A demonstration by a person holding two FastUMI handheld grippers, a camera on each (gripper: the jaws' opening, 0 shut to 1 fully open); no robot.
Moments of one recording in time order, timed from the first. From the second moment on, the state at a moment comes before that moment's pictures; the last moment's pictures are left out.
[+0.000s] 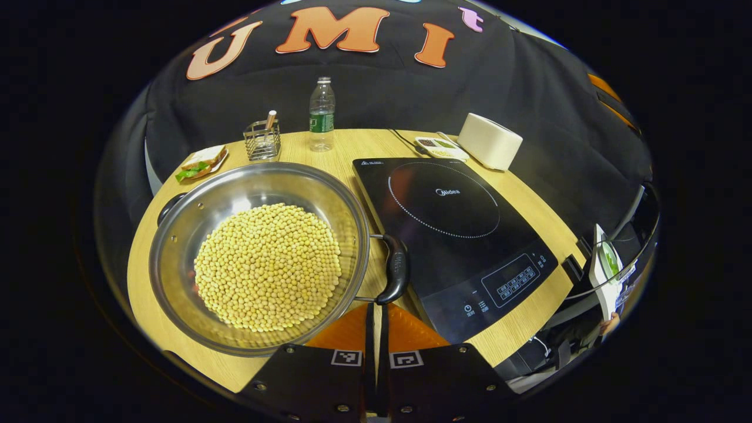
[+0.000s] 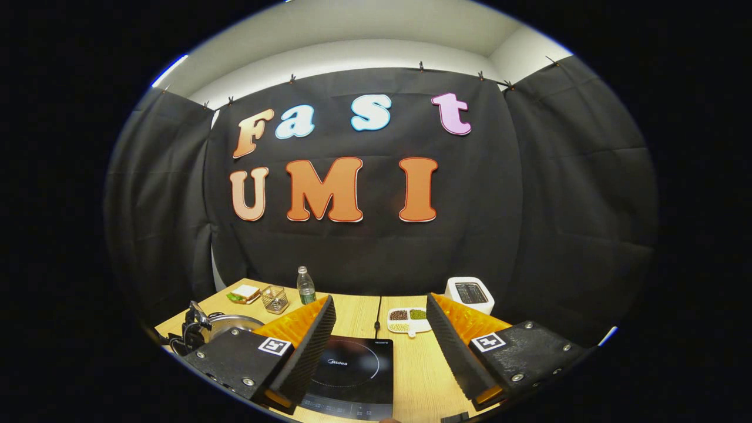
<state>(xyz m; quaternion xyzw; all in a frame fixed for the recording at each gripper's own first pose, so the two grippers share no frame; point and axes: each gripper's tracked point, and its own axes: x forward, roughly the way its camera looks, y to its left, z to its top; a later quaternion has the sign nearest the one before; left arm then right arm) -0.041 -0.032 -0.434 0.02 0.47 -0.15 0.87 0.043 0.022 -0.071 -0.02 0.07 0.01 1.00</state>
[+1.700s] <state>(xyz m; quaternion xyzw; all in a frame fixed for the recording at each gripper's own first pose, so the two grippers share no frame) 0.026 -0.072 -0.396 -0.01 0.42 -0.20 0.88 0.097 0.032 -0.118 -0.03 0.09 -0.02 1.00</state>
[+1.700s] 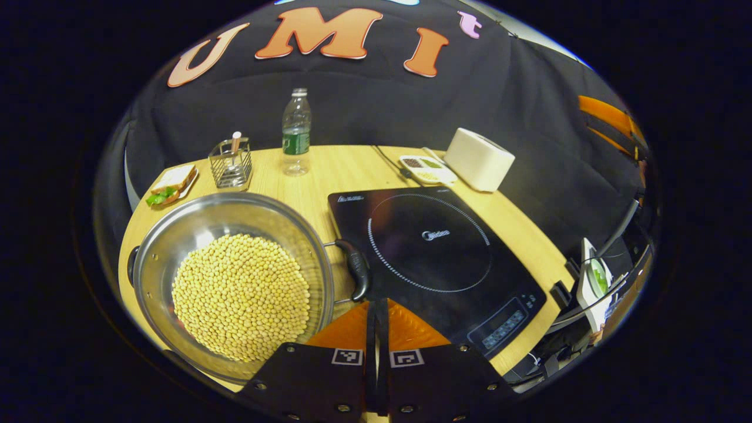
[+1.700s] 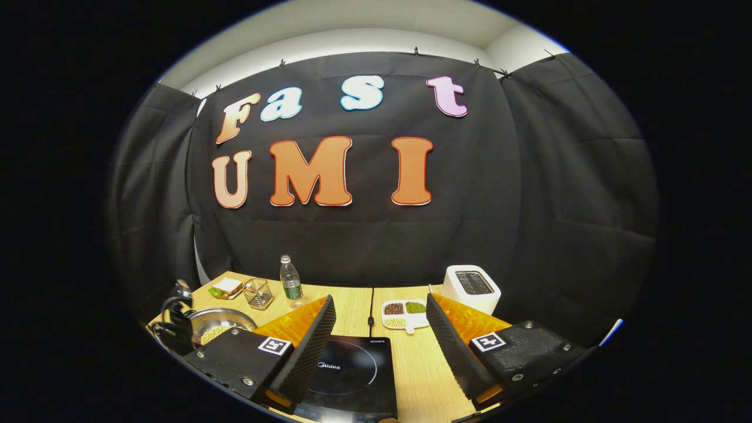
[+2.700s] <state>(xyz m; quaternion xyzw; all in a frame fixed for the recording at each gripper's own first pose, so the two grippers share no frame) 0.068 0.206 -0.262 0.05 0.19 0.00 0.98 0.109 0.203 -0.242 0.03 0.18 0.03 0.98</state>
